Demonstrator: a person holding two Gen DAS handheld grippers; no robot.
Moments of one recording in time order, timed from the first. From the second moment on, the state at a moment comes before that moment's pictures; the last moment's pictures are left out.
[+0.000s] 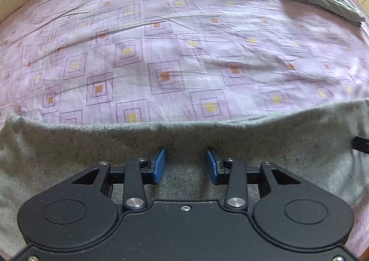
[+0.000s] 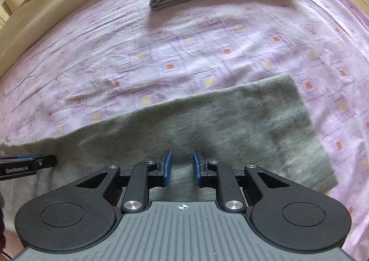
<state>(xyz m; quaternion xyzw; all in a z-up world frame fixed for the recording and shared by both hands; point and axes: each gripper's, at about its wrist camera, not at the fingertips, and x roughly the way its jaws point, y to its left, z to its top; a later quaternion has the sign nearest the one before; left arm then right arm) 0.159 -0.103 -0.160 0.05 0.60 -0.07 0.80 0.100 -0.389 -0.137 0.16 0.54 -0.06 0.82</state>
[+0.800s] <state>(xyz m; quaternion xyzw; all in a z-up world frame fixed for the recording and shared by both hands) 0.039 -0.123 -0.152 0.02 0.64 0.01 0.77 -0.013 -0.506 -0.147 0.35 0.51 -0.07 0.78</state>
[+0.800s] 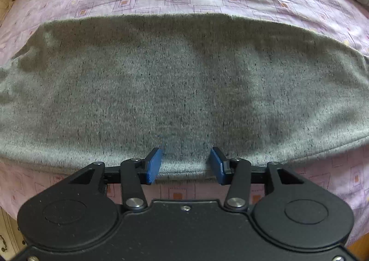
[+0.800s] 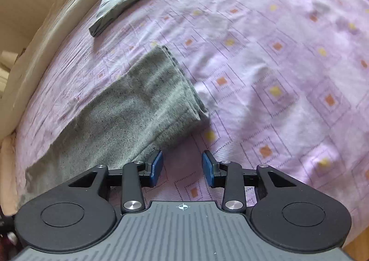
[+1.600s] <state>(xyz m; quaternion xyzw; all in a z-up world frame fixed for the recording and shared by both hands) 0.049 -0.156 -0.128 0.04 0.62 -0.01 0.78 -0.010 -0.530 -0.170 0.50 0.45 -0.06 0.74</state>
